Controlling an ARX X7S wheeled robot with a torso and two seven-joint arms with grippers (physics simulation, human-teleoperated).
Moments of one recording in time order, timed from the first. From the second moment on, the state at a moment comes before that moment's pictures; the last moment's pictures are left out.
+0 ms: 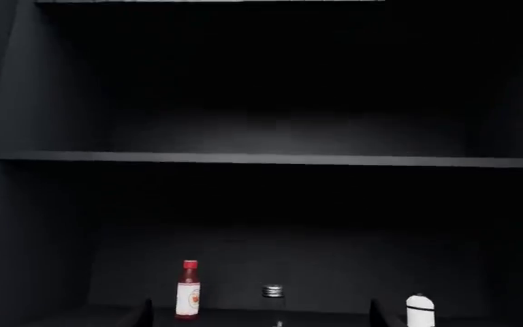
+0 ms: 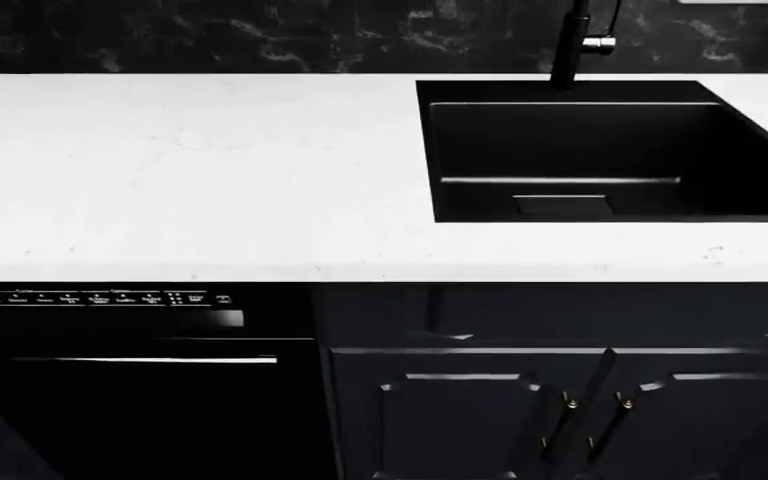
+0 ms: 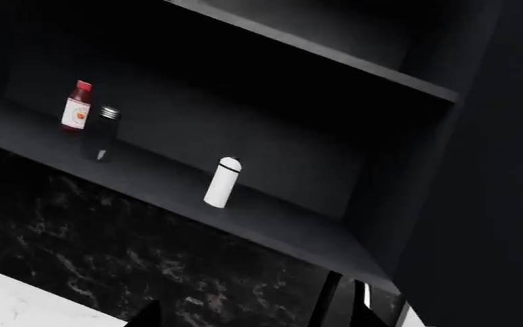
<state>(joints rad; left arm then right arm) -2.20 0.00 0.17 -1.02 -0.21 -0.57 -0.15 2.19 0.04 -0.07 0.71 -0.58 1.08 -0.74</state>
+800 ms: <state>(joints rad) -2.35 0.00 0.55 -1.24 -0.58 -0.64 -0.08 2.35 0.04 -0.05 0.89 -0.48 1.11 -0.76</state>
